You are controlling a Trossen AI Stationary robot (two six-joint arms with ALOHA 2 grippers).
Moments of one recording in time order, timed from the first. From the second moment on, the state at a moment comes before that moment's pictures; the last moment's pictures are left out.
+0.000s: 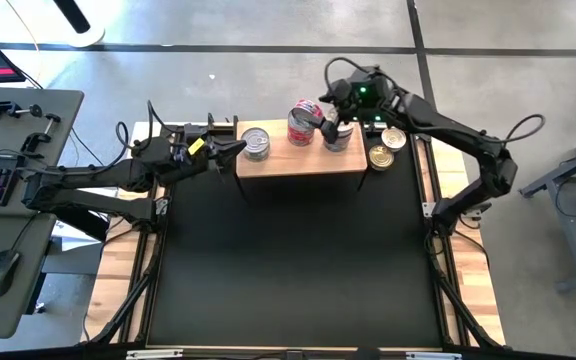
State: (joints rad) left arm 0.12 0.90 0.81 0.18 -0.30 -0.42; right arm -0.53 1.52 1.56 -0.53 -0.10 -0.07
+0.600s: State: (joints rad) left arm 0.12 0.90 0.81 0.18 -0.30 -0.42; right arm -0.53 1.59 1.56 -0.50 0.01 -0.07
